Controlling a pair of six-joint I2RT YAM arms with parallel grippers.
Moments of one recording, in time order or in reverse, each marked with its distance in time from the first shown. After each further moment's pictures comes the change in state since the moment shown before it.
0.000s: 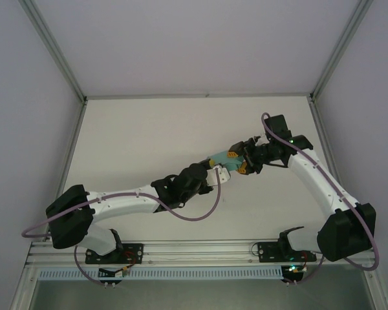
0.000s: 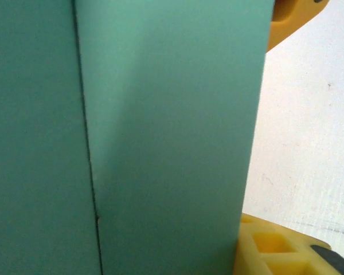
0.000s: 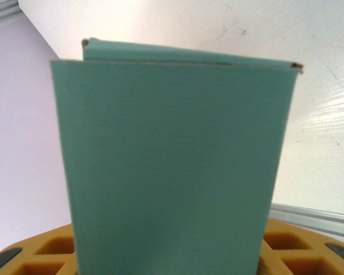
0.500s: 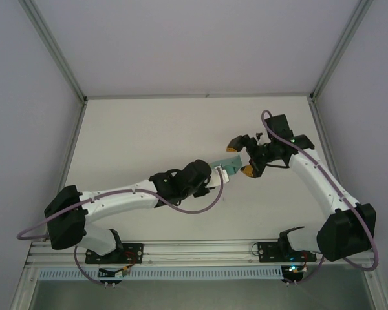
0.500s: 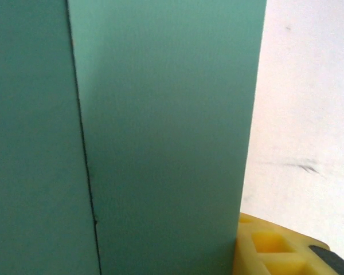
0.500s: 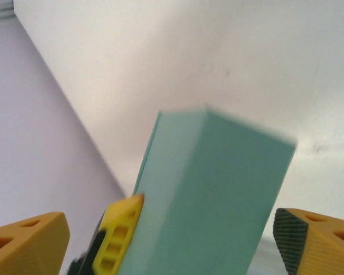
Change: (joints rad) left arm 0.017 -0.014 0.166 -0.438 0.081 -0.043; right arm -0.027 -0.006 0.003 0.004 0.136 -0.201
